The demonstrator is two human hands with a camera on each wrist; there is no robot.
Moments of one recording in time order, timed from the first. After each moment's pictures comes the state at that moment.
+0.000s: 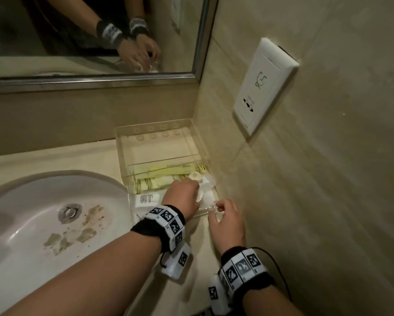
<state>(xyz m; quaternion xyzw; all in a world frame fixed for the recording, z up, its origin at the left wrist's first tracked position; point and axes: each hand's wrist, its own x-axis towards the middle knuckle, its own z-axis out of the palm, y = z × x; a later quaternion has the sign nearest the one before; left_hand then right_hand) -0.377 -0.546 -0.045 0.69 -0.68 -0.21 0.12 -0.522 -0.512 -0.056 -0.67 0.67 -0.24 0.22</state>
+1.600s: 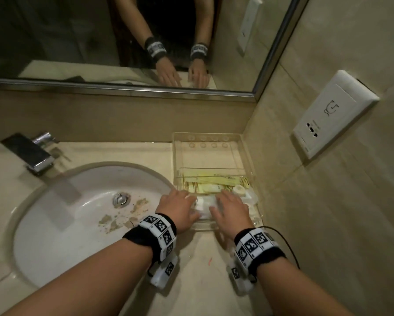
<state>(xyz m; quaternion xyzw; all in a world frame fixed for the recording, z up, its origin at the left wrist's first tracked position) -0.281 -0.472 -0.039 0.75 -0.63 -0.21 0.01 -0.444 -0.543 -0.045 -0.85 0.49 0.01 0.21</state>
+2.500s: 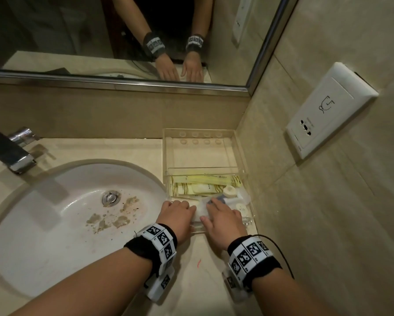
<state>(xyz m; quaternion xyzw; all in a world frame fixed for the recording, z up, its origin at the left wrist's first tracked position) -0.313 -0.483 -0.062 0.72 -0.67 -0.18 -0.05 -0.459 -0.543 -0.059 -0.87 0.45 0.11 0.18</state>
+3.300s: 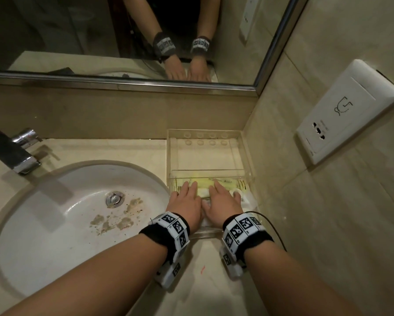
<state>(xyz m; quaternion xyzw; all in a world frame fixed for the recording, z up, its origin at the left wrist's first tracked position) -0.313 -0.518 -0.056 0.75 -0.63 -0.20 -0.08 -0.416 -0.589 -0.057 -0.85 0.47 0.17 0.16</state>
